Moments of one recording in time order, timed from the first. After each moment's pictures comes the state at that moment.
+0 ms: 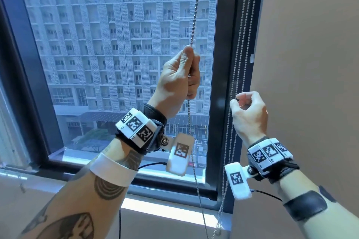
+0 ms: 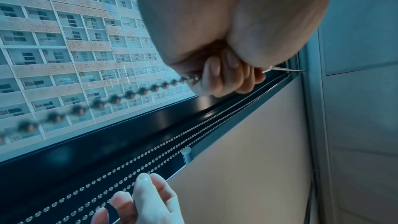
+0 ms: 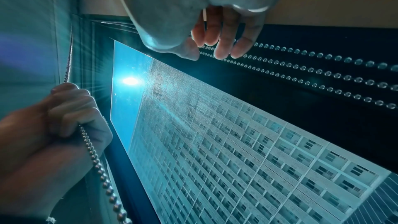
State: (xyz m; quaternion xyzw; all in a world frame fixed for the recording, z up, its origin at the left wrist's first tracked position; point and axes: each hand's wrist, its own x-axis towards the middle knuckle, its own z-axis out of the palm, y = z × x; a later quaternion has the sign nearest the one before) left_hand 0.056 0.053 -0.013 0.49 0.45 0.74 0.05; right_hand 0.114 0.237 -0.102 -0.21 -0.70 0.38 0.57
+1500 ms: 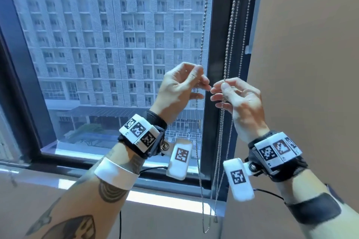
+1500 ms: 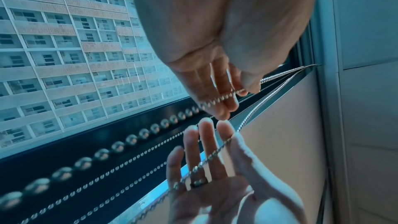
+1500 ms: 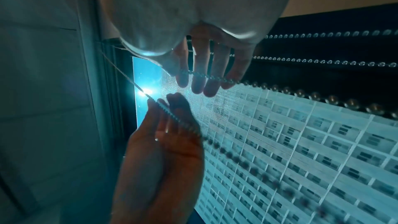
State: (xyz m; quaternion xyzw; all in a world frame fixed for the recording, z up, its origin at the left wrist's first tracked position) left_hand 0.054 0.059 -0.053 0.48 0.49 0.73 0.04; right_hand 0.151 0.201 -0.085 0.04 -0.68 0.57 0.45
